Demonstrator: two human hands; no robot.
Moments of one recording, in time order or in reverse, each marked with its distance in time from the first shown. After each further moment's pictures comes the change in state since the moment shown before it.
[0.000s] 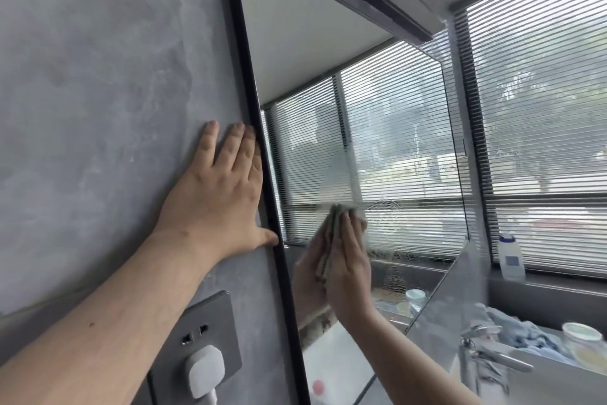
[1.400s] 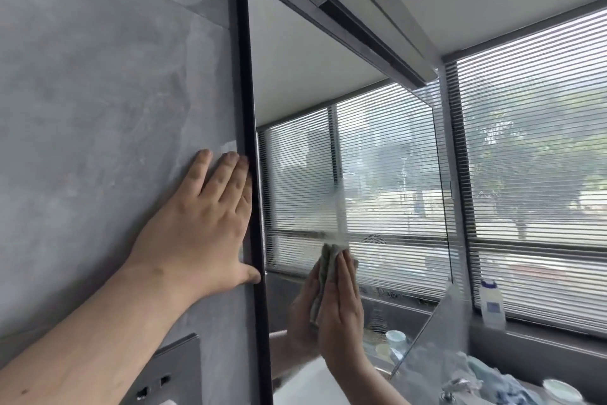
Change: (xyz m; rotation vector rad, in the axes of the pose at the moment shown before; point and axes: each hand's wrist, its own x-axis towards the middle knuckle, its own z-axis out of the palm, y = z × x) left_hand -0.001 -0.001 0.005 -0.049 0.000 0.012; right_hand 0.011 0.032 -0.010 -0.081 0.006 -0.092
